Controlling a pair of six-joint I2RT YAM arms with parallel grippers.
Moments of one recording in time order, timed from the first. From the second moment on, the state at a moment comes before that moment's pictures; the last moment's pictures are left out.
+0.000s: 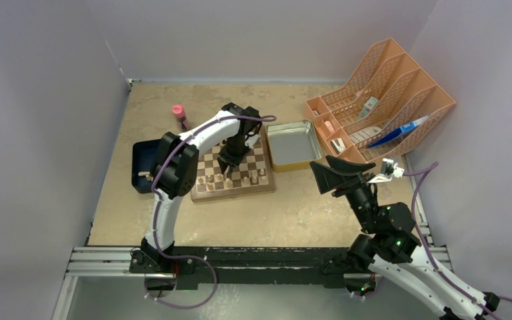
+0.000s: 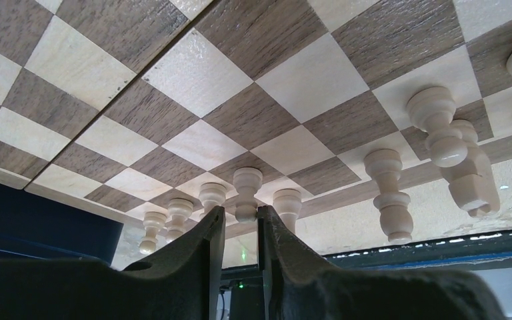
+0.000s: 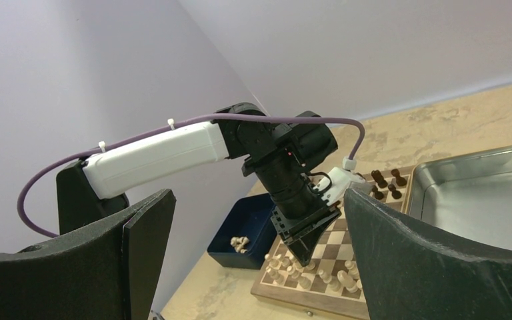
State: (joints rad) left arm -0.60 2.16 1.80 -1.33 -0.04 -0.05; right arm 0.86 0.24 0.42 0.17 0.35 0.59
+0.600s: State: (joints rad) left arm -0.60 2.01 1.80 -1.26 -0.02 -0.05; right arm 0.86 0.24 0.42 0.18 0.34 0.59
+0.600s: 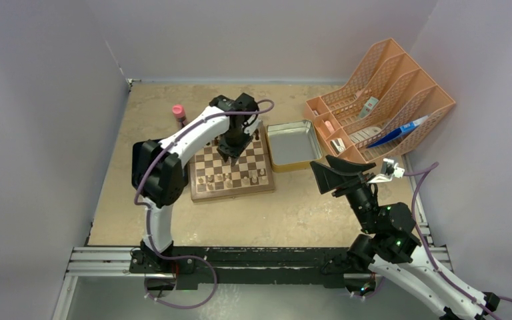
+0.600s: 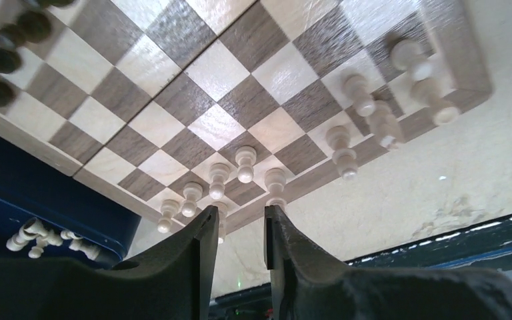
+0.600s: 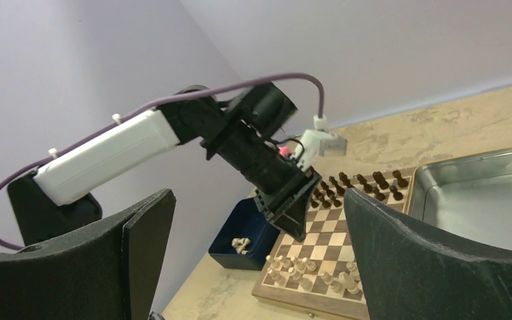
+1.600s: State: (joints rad) left arm 0.13 1.41 1.22 -0.74 -0.12 -0.66; right arm 0.86 0.46 0.42 0.15 0.33 0.64
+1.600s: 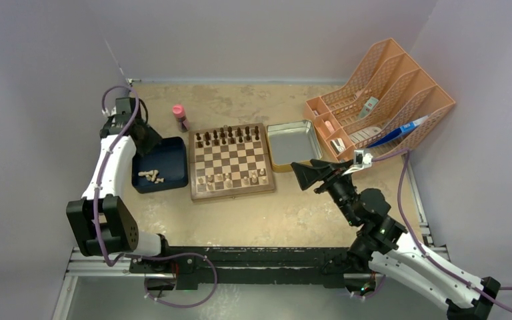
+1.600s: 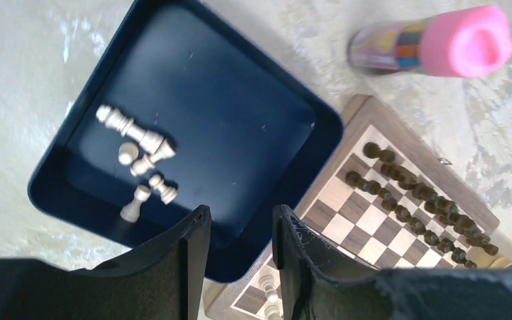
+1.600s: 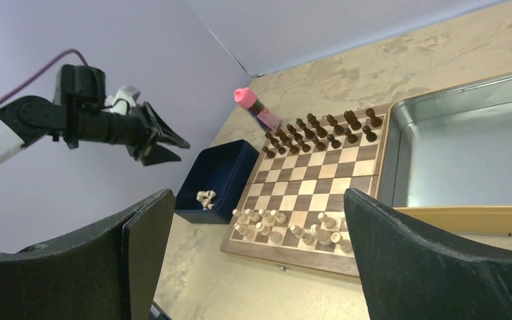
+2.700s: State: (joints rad) left arm 0.14 1.22 0.93 -0.57 -0.01 -0.73; right arm 0.86 0.80 0.61 -0.09 0.45 0.61
